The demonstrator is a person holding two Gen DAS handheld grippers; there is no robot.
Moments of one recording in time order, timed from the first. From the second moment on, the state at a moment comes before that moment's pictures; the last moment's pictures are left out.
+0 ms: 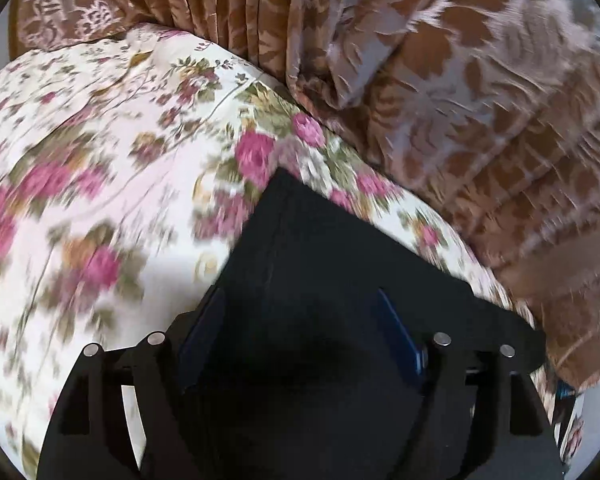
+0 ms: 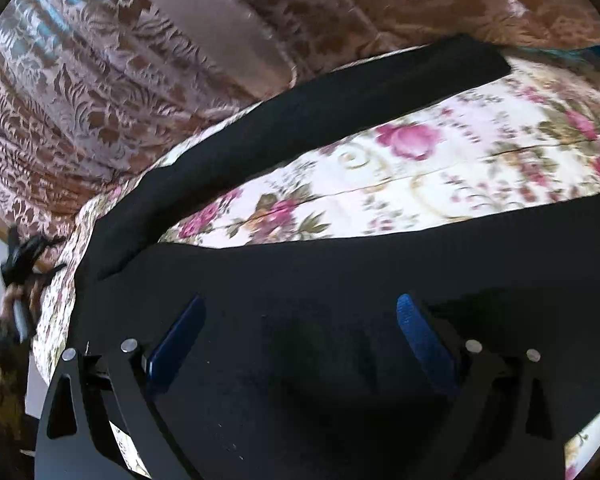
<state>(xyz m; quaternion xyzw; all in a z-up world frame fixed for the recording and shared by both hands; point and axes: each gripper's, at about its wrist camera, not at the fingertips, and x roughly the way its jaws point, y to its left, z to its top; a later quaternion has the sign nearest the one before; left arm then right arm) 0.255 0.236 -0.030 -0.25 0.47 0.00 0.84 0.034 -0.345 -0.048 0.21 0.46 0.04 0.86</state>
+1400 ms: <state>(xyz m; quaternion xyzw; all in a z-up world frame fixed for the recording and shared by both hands) 0.052 0.163 0.000 -0.14 0.37 -0.18 0.90 0.184 -0.322 -0.038 0.39 0.46 0.16 0.78</state>
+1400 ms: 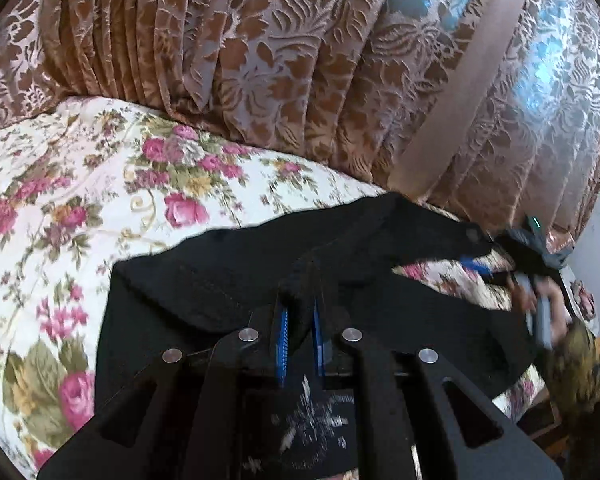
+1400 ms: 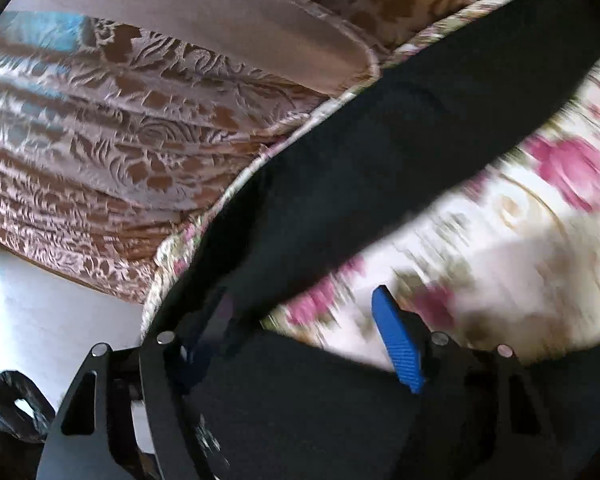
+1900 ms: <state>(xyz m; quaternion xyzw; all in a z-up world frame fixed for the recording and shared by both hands) 0.015 0.154 -0.010 -0.10 0.38 -0.22 0.89 0.310 -0.322 -0.058 0.44 0.48 0.09 0.75</state>
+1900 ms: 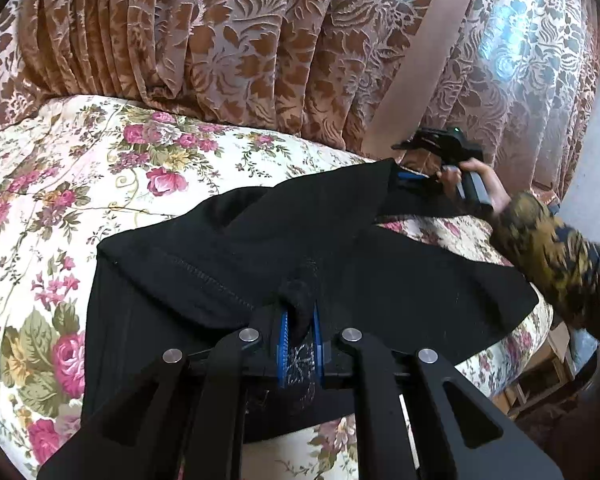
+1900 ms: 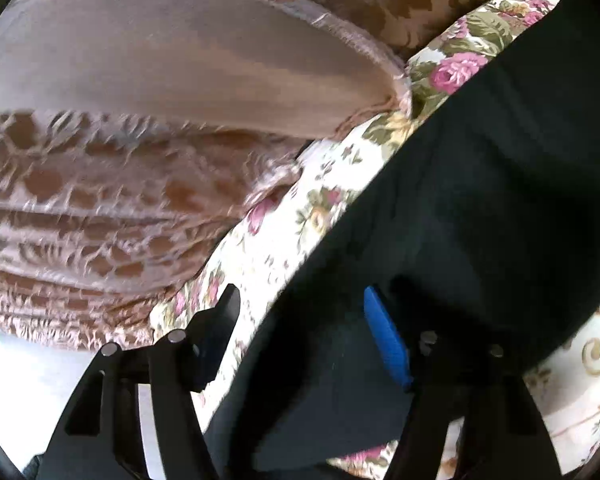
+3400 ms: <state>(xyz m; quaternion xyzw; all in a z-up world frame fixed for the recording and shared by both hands) -0.065 0.286 -0.078 -0.47 0.38 -0.07 0.79 0.032 -0.319 -0.079 0.29 0.48 0.16 0.81</state>
